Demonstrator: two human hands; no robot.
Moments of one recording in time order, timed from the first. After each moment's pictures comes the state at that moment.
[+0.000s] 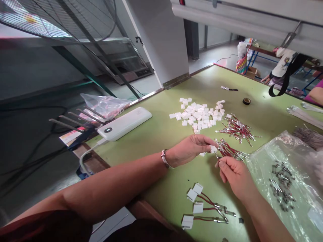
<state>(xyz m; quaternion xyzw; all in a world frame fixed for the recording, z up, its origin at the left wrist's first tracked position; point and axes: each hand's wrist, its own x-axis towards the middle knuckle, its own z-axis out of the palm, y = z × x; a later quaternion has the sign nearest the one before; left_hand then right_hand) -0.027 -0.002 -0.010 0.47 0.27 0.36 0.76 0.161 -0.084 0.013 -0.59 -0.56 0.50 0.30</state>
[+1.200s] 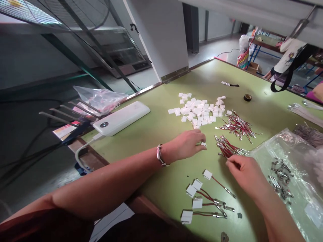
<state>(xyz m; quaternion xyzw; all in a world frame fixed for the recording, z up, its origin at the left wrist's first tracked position) -0.045 0.009 -0.004 0.86 0.44 0.09 0.25 0.189 -0.077 0.017 -0.64 -0.69 0.31 0.14</state>
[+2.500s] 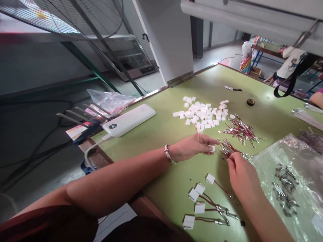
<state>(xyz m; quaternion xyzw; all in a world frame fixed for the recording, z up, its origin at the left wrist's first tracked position) -0.033 0.009 -0.013 0.45 0.33 0.27 0.78 0.166 -0.074 0.003 -0.68 -0.70 0.14 0.15</state>
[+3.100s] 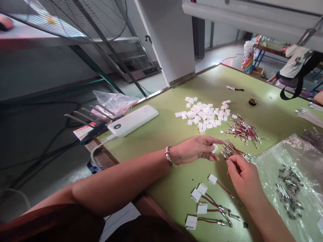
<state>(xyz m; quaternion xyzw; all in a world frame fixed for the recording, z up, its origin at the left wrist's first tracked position) -0.034 -0.001 -0.006 0.40 0.26 0.27 0.84 0.163 -0.082 0.013 -0.65 -0.65 0.29 0.28</state>
